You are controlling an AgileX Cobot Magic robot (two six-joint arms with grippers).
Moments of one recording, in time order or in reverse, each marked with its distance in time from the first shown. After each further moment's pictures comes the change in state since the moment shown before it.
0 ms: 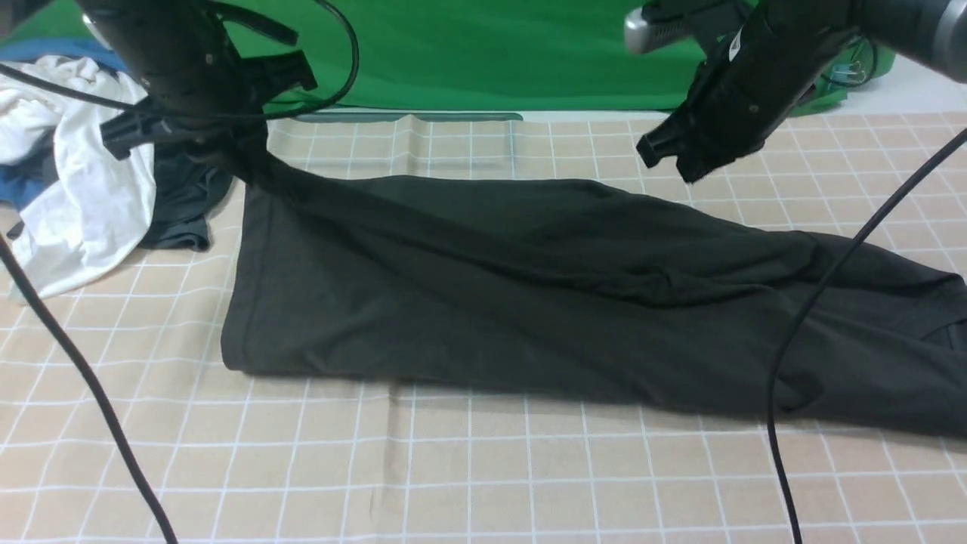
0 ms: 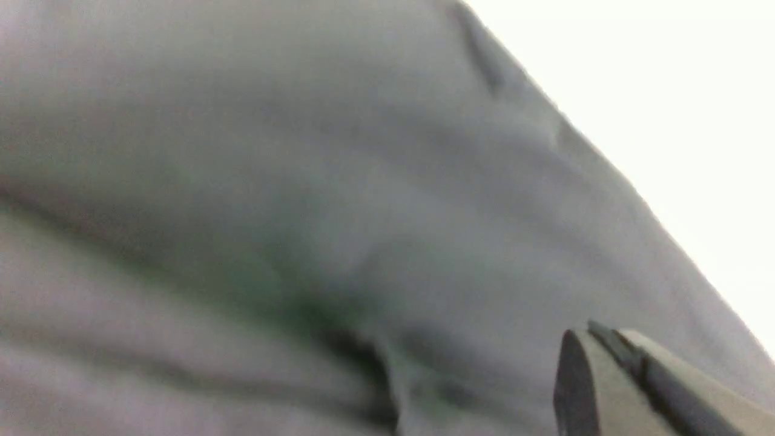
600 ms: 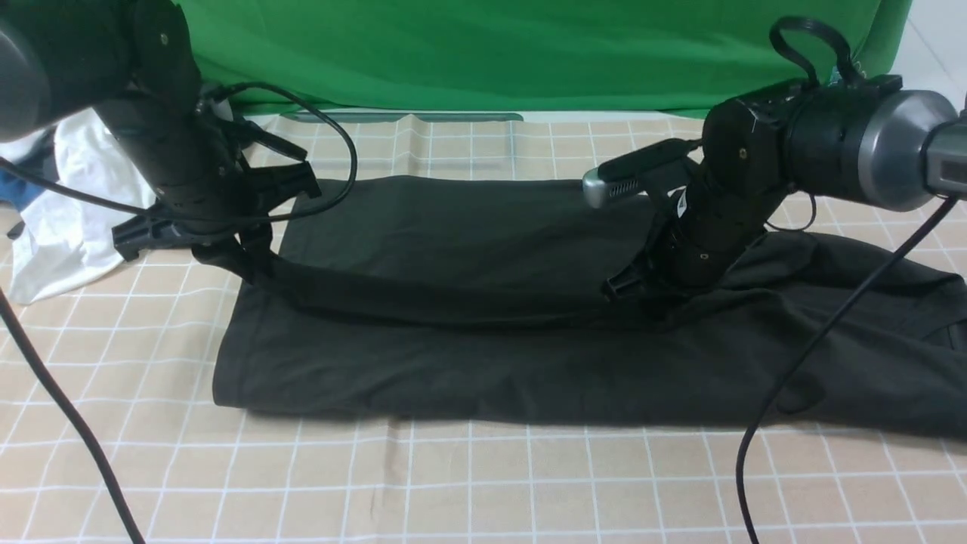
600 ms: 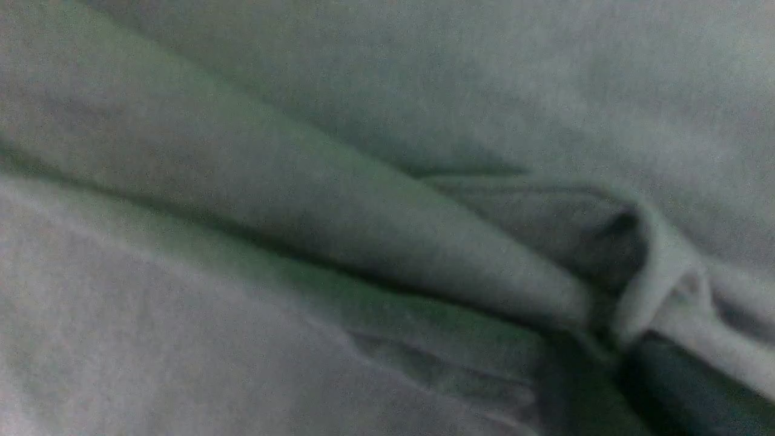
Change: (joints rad) right arm 0.090 -0.003 0.342 0.000 -0.256 0.067; left arm 0.000 -0.046 0.308 -0.004 -0.153 0.005
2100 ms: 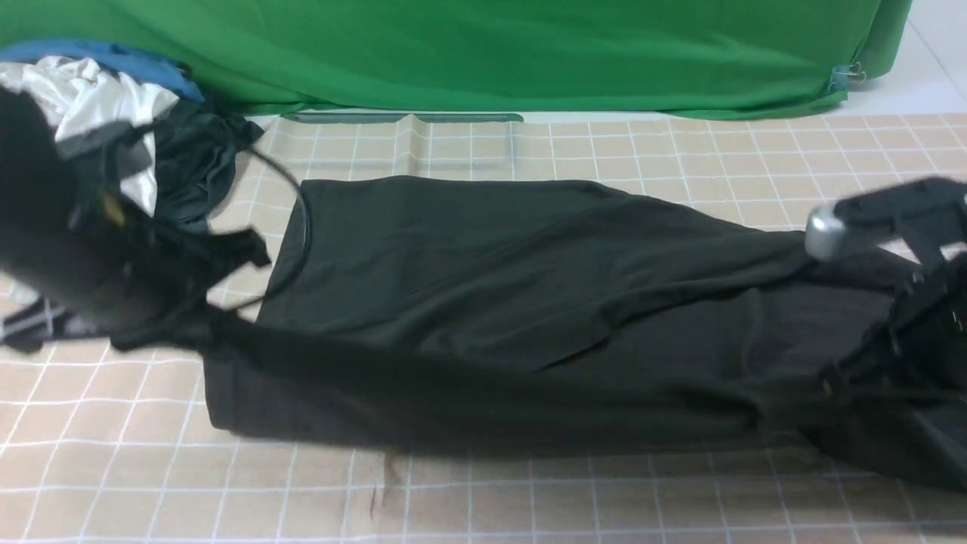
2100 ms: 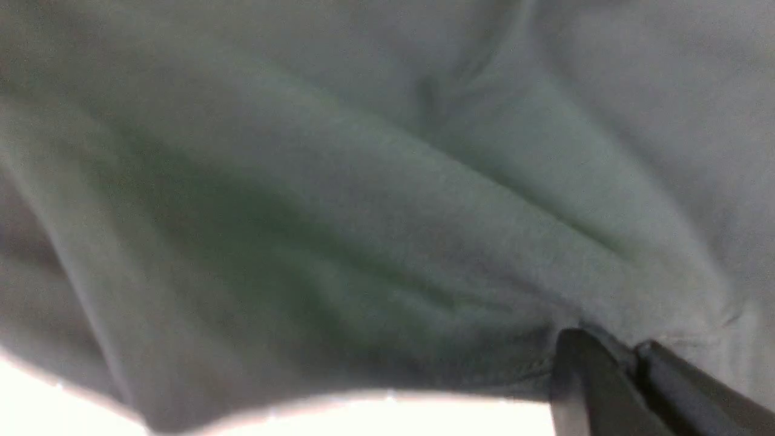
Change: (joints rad) right arm -0.140 -0.620 0.453 0.019 0.217 0.018; left arm -0.074 -0.466 0.381 0.055 -0.081 -0.096
